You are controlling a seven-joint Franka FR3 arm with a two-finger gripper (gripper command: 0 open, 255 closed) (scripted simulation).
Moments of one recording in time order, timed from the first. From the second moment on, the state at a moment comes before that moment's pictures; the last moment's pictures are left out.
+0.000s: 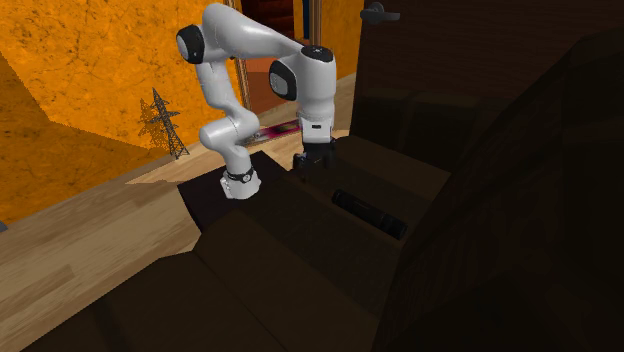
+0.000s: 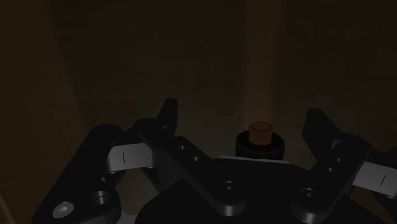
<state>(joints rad) 0.05 -0.22 0.03 -2.05 0.02 1.82 0.00</state>
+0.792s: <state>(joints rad) 0.08 0.24 0.06 -1.58 -0.01 1.84 -0.01</state>
